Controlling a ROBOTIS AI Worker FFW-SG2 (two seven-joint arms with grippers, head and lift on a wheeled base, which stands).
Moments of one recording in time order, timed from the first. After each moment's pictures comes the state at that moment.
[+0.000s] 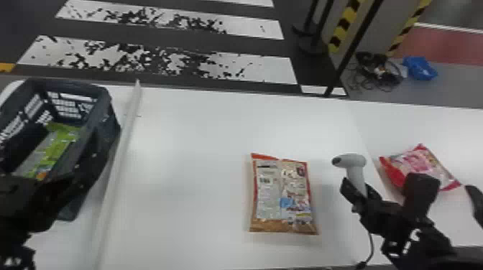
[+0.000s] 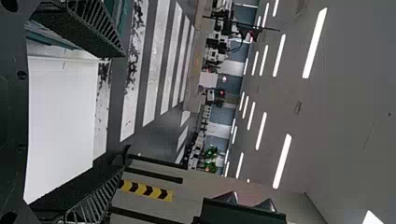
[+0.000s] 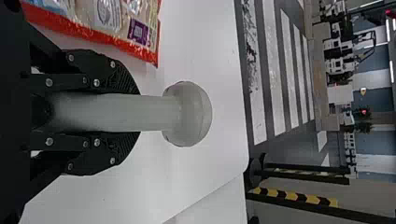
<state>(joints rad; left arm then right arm) 0.70 0.02 0.13 -2.33 0.26 0.11 -0.28 0.49 -0.25 -0.30 -1.93 -0.36 0.51 0.12</state>
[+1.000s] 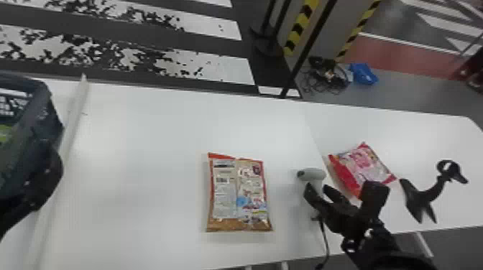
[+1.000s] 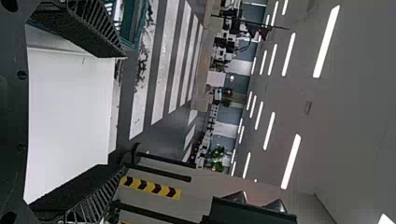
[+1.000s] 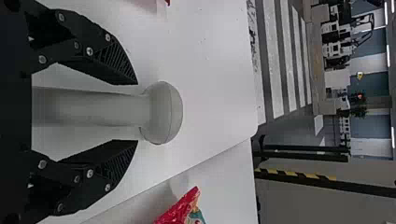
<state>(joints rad) 0.69 0.02 0.09 -2.25 0.23 0.05 -0.27 0.45 -0.27 -0.35 -1.70 -0.35 0.33 0.20</state>
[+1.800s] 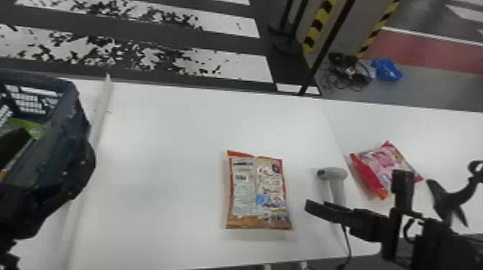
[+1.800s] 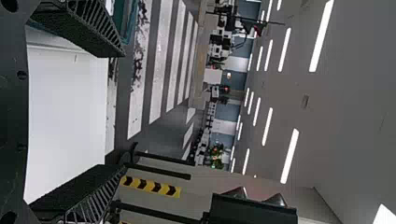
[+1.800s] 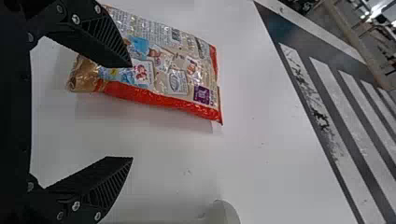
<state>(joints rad) 0.68 0.02 0.07 -2.26 0.20 0.05 -0.27 0.41 -0.29 -0.49 -2.01 -0.43 1.13 0.65</state>
